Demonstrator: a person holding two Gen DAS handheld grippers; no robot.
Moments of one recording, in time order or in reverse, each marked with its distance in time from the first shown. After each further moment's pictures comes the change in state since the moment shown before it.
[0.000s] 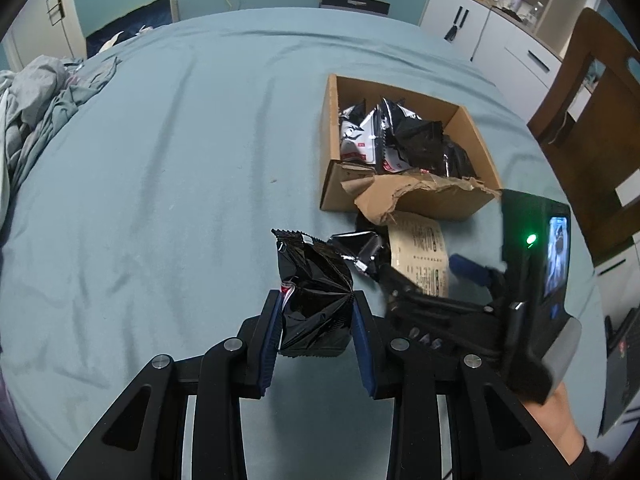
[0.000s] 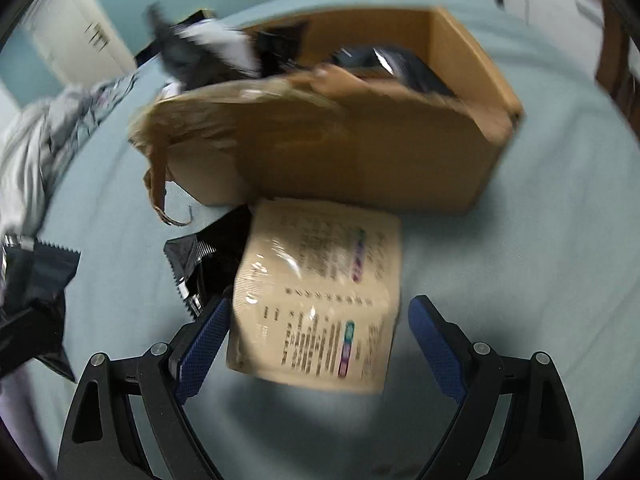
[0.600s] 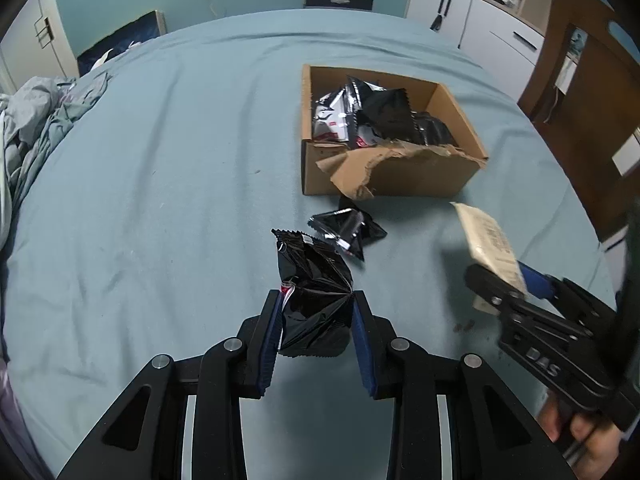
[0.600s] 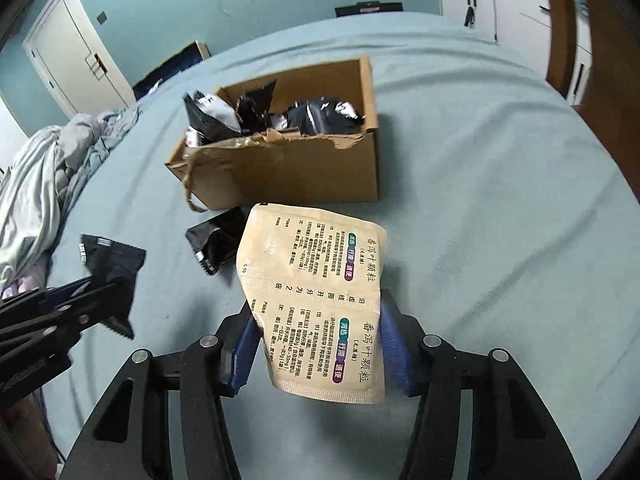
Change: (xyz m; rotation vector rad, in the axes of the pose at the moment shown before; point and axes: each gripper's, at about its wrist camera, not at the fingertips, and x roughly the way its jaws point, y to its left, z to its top) left arm -0.005 -0.020 -0.021 0.079 -0.016 0.028; right arm -0.079 -0.045 -0.044 0.113 -0.097 0.016
